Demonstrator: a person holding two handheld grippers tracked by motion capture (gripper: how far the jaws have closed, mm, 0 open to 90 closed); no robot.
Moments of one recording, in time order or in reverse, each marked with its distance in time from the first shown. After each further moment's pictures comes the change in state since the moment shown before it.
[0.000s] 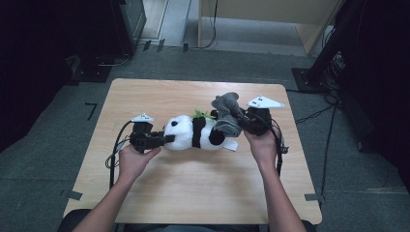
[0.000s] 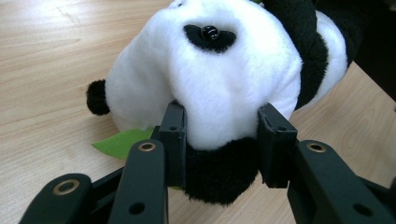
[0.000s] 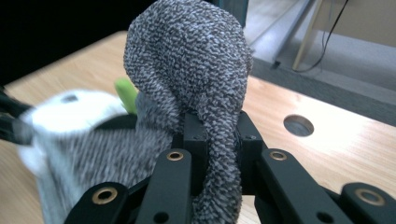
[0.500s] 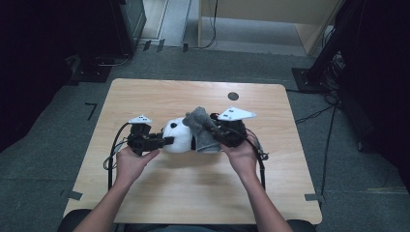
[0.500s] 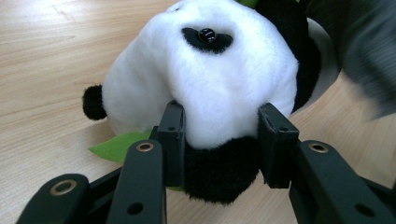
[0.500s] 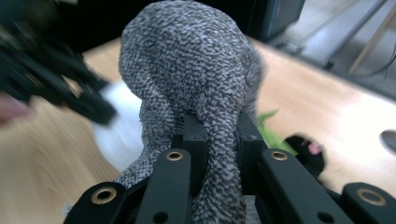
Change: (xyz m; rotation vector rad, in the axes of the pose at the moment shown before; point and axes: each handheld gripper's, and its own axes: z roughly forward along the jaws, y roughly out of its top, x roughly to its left) left arm -0.006 -0.003 -0.010 -0.001 -0.015 0.005; right arm 0.073 -0.010 0.029 0.068 0.162 -0.104
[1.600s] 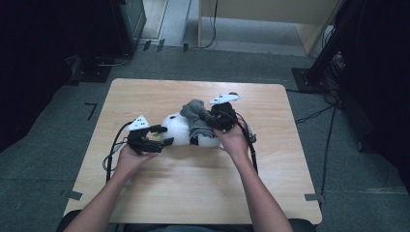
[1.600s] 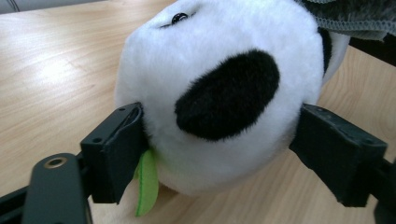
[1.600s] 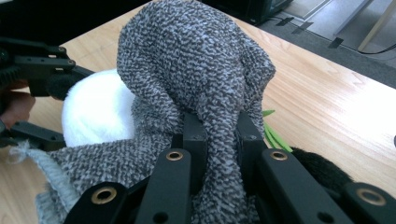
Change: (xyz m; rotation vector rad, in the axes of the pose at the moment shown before) left arm 0.040 -0.017 0.025 -0.162 -0.025 0.259; right arm -0.034 0.019 0.050 0.090 0.010 0.034
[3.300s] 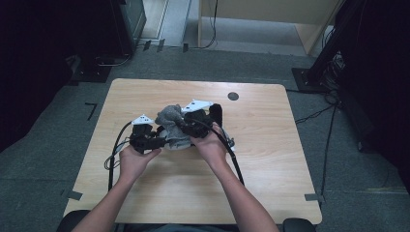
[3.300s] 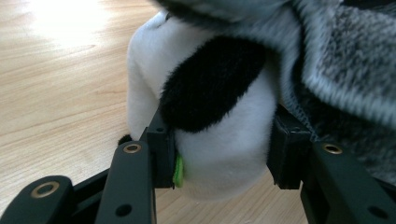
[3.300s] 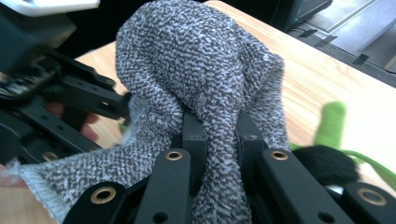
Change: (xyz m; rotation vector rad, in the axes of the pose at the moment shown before) left arm -0.023 0.020 -0.005 0.134 0.079 -0.209; right arm 0.065 0.013 0.029 -0.005 0.047 -0.069
